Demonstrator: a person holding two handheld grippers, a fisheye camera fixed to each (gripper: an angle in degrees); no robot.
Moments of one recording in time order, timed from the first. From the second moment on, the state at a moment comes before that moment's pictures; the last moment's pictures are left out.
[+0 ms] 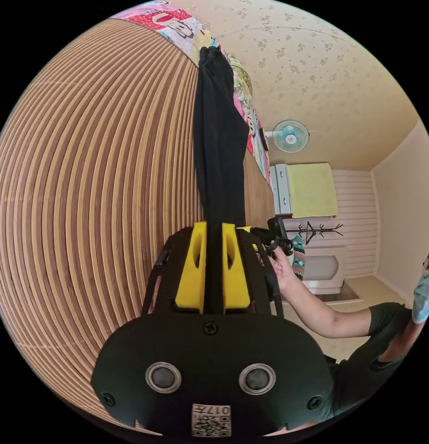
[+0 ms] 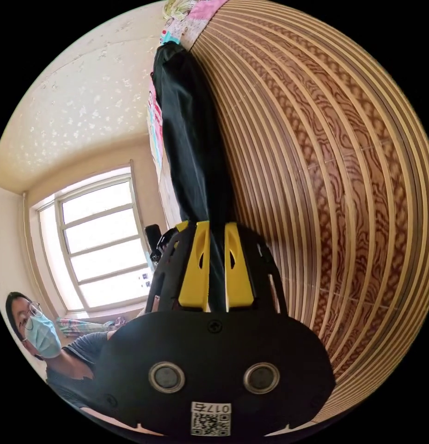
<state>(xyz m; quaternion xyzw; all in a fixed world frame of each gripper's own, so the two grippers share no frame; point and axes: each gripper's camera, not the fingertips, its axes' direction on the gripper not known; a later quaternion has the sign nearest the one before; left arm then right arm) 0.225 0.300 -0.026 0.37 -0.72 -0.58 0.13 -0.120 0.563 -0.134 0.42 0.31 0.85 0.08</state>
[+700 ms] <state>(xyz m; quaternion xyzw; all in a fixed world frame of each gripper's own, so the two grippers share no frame) 0.001 0.012 0.118 0.28 -0.82 -0.37 0.33 -0.121 0.221 -0.237 0.47 0.44 0.66 0.38</state>
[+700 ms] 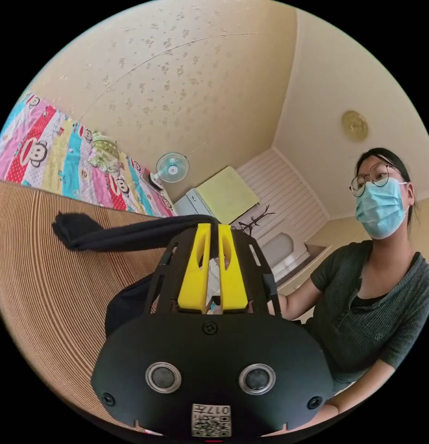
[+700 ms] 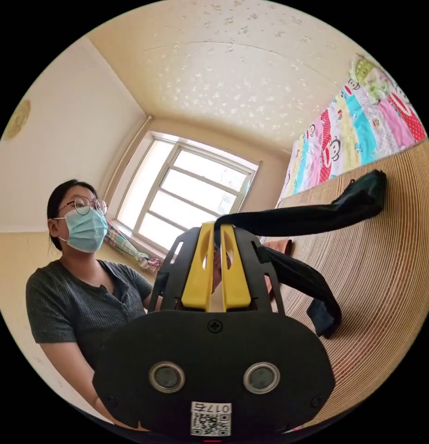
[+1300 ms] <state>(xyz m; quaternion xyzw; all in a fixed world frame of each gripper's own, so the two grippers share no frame) -0.137 -0.131 0.130 0.24 -0.86 -0.34 0.29 -0.064 -0.018 -0.368 0.25 0.51 0.67 0.47</state>
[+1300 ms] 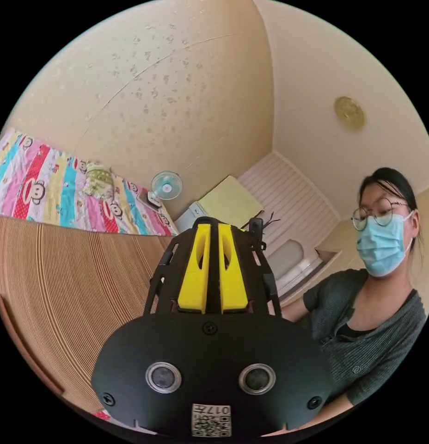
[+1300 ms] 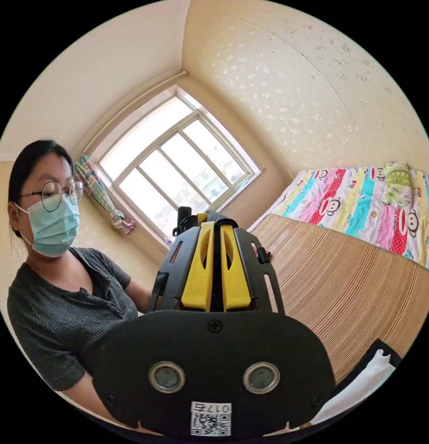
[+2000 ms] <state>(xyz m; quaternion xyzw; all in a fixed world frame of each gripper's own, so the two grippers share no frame) 0.025 0.362 0.231 0.50 -0.59 -0.63 0.03 -0.179 0.284 -0.033 0.21 0.16 0.96 0.08</state>
